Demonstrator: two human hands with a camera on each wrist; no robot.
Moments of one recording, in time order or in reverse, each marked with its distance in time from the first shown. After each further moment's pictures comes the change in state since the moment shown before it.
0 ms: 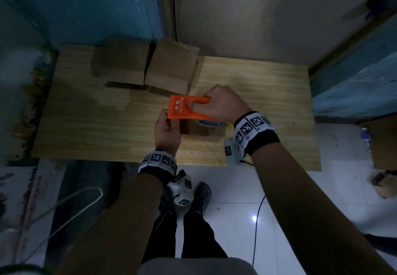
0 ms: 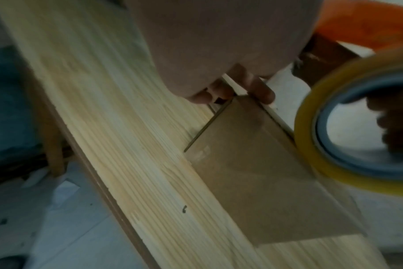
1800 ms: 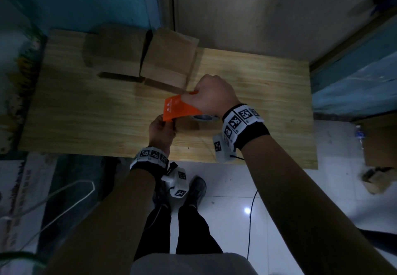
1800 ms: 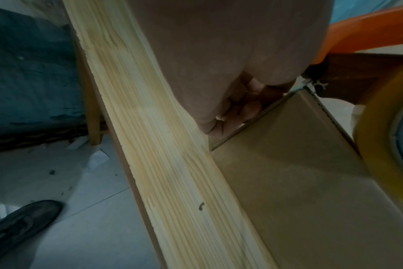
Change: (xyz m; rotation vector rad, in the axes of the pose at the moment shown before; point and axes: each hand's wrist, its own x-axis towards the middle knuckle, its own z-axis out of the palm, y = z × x) left_hand 0.008 -0.023 0.002 -0.245 0.009 -0.498; right_hand 0.018 -0.016 0.009 -0.118 0.066 0.026
